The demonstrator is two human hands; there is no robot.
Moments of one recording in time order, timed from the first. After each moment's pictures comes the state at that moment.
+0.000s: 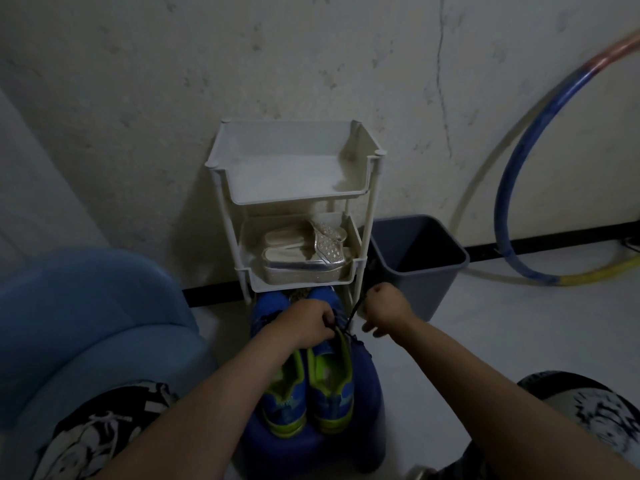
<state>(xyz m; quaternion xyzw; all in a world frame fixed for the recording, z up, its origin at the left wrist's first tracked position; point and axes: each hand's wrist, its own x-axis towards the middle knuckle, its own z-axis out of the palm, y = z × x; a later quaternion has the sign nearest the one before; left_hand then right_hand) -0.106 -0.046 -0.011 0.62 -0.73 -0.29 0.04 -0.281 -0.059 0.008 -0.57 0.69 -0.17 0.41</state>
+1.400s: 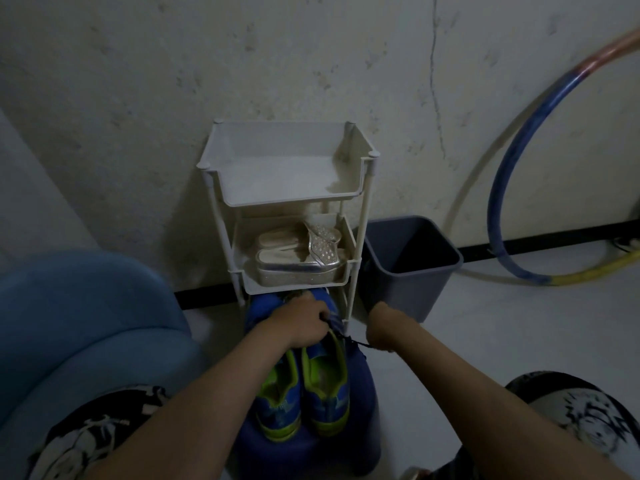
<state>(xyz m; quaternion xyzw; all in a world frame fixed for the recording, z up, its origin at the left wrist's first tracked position) -0.105 -0.057 -0.010 0.61 -0.75 -0.26 -0.02 -0.291 -0.054 -0.002 -0.65 0.70 0.11 0.26</state>
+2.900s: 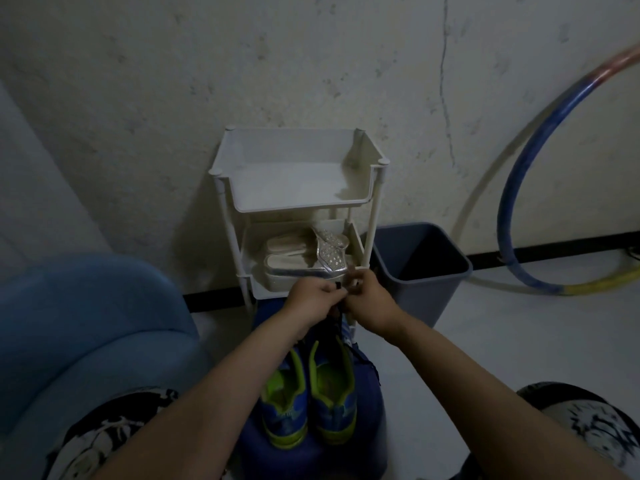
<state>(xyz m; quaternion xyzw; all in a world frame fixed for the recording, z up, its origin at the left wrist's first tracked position) -0.125 -0.062 0.019 0.65 -0.53 -0.44 0.33 -0.265 -0.071 0.009 -0.61 0.57 -0.30 0.46</state>
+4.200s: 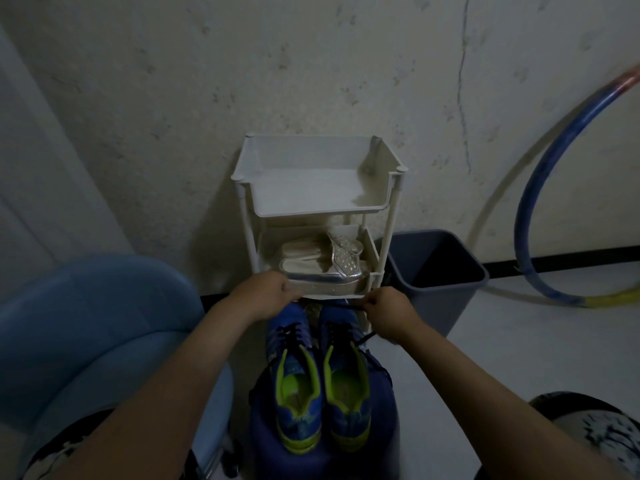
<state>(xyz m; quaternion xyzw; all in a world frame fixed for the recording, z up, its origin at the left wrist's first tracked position) -0.015 -0.065 0.048 0.68 -0.69 -0.23 0.08 -0.265 -0.084 0.004 -0.73 0.62 -0.12 0.26</state>
